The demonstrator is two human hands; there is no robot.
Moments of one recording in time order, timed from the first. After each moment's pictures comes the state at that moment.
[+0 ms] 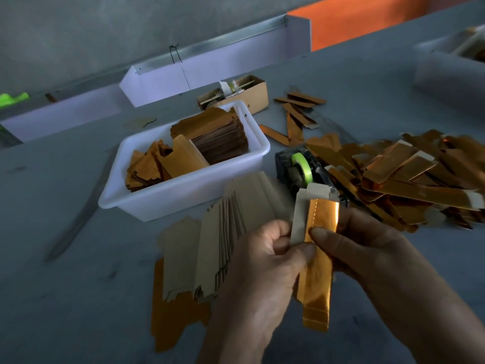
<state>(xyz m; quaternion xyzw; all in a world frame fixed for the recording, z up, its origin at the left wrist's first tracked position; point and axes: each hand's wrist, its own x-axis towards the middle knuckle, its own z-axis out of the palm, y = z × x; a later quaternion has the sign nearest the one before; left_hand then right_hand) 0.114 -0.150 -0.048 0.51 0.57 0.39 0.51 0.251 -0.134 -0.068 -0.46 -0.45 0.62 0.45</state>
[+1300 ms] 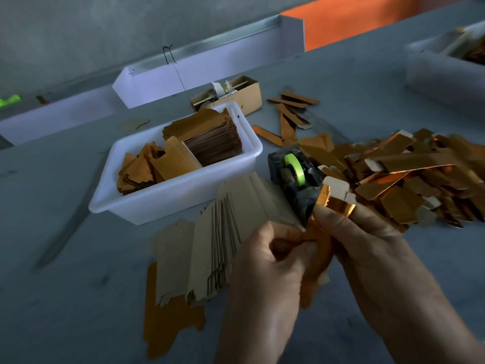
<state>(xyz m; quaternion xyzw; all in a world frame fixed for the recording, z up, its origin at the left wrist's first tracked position) 0.125 -0.154 -0.042 0.45 0.65 0.39 0.47 0.244 -0.131 -0.068 -0.44 -0.35 0.62 0.55</state>
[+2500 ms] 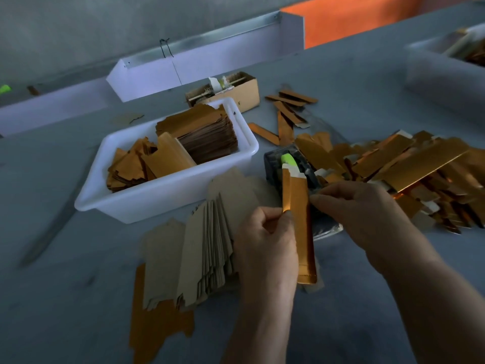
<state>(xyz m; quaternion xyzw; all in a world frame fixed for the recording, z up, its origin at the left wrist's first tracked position) 0.148 -0.113 -0.076 0.38 0.66 0.50 0.41 0.267 -0.067 -0.081 -0.61 -0.55 0.41 0.39</state>
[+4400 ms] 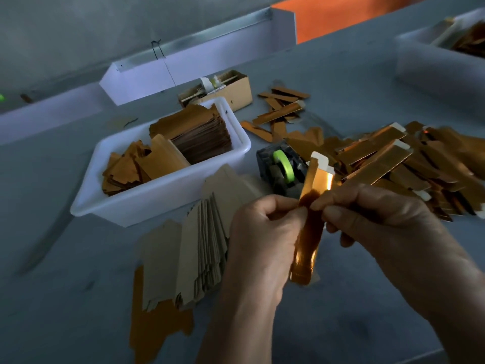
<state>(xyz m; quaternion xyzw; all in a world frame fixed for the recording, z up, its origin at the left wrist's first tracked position) 0.142 -0.117 -0.051 0.46 0.61 0.44 0.48 0.282 -0.117 -0.060 -0.42 -0.59 0.48 0.50</state>
